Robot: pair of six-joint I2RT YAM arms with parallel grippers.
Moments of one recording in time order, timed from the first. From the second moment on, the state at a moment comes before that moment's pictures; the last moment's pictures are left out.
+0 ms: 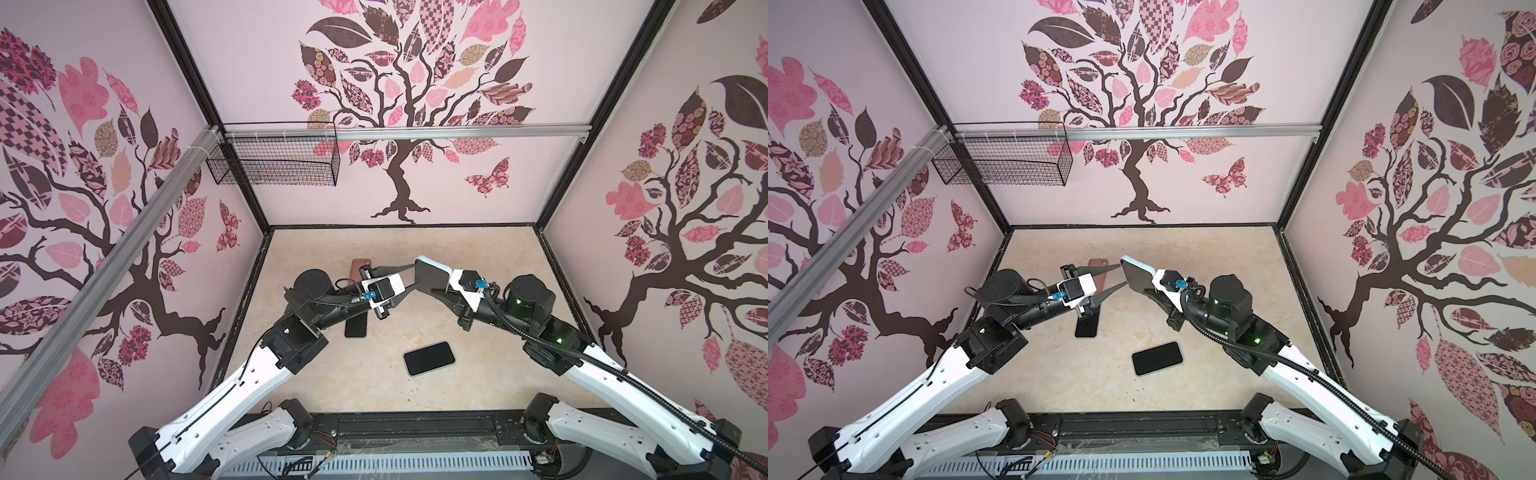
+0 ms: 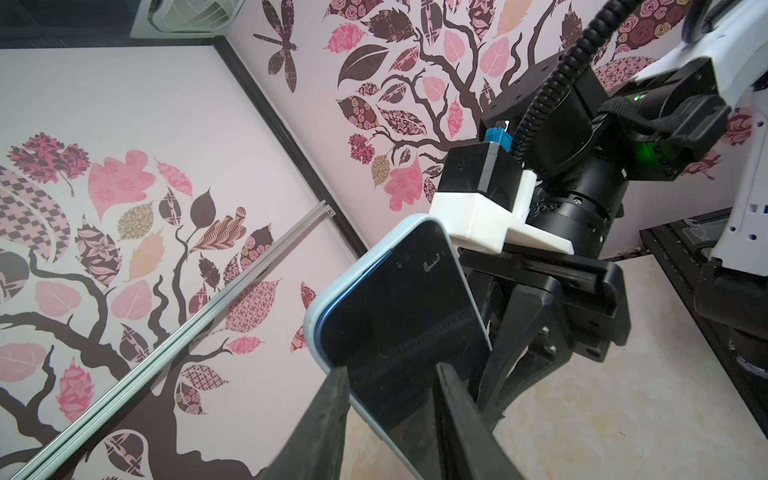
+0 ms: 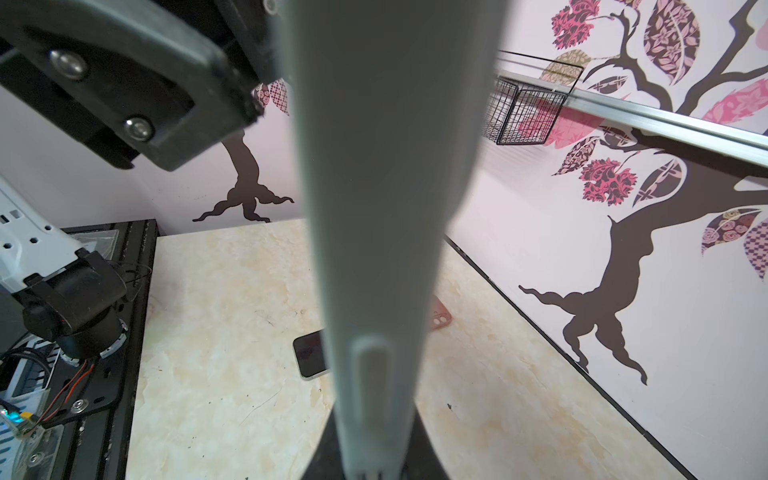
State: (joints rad) left arm -0.76 0.96 1.03 0.07 0.42 0.53; right arm 0.74 0.90 0.89 -0.10 -0.31 -0.24
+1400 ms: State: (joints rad) left arm -0.70 0.97 1.03 0.04 0.38 0.29; right arm 0.74 0.90 0.89 -0.12 -0.32 -0.25
